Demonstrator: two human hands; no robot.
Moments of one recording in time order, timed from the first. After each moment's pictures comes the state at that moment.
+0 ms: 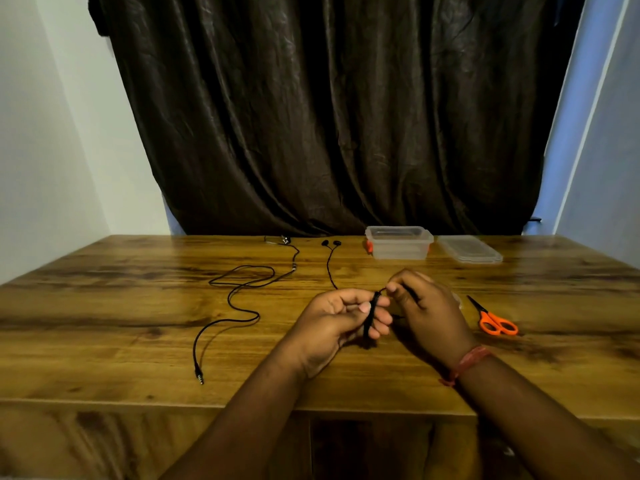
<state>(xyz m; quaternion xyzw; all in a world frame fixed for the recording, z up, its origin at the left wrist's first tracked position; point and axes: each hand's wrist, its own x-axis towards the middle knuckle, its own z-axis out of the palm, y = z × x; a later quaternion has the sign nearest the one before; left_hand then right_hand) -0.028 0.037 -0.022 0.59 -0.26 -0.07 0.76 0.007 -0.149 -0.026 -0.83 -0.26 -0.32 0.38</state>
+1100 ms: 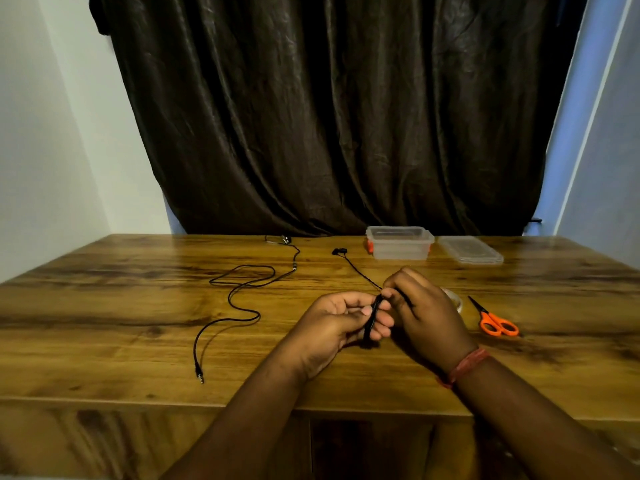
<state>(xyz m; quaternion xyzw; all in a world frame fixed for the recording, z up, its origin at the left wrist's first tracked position) -0.027 0.037 -0.022 0.61 -0.23 -0.10 0.75 0.000 -0.146 -0.026 -0.84 -0.29 -0.34 0.31</state>
